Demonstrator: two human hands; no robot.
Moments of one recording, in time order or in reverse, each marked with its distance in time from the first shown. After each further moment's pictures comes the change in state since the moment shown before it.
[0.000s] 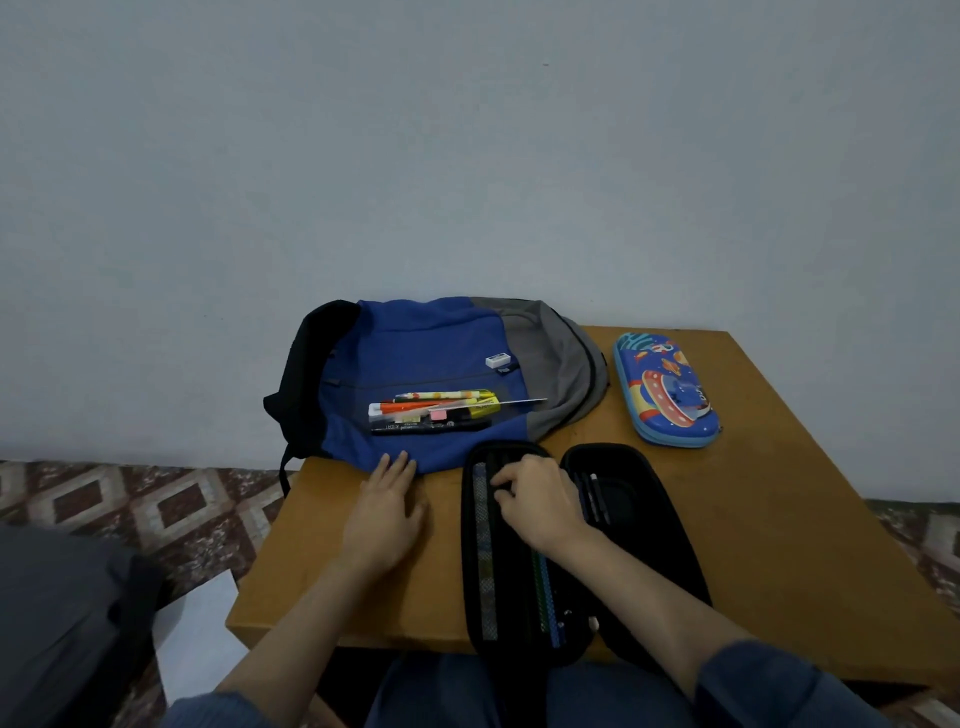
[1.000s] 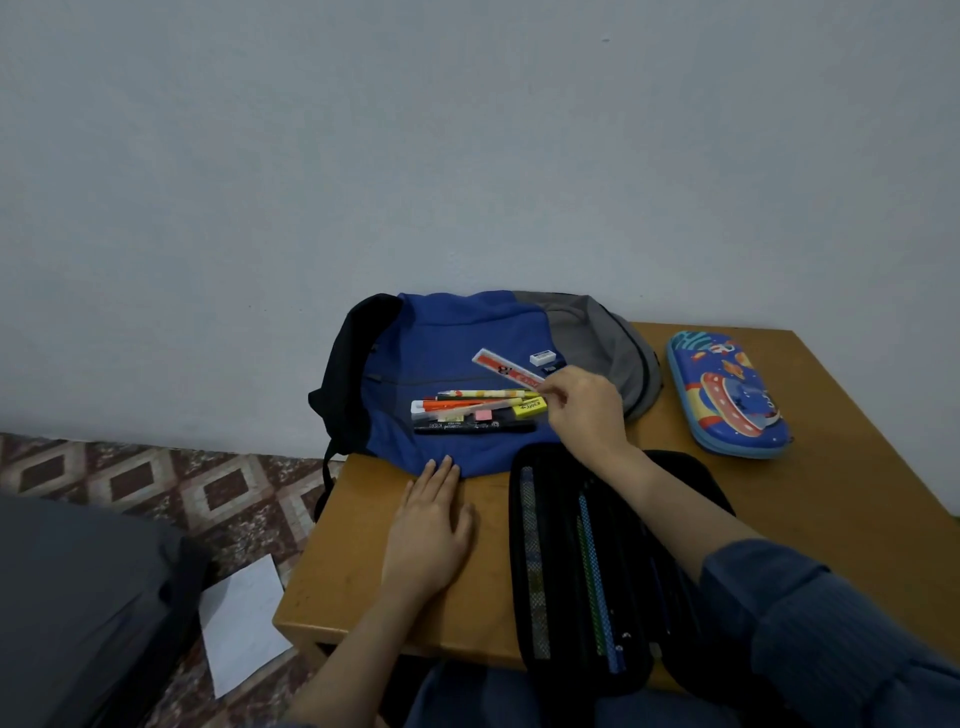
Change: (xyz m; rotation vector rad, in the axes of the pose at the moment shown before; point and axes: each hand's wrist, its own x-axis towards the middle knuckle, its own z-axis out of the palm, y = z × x) left_hand -0.009 -0.007 0.013 -0.033 0.086 0.038; right_hand 0.088 0.003 -0.013 0.083 0.417 -0.254
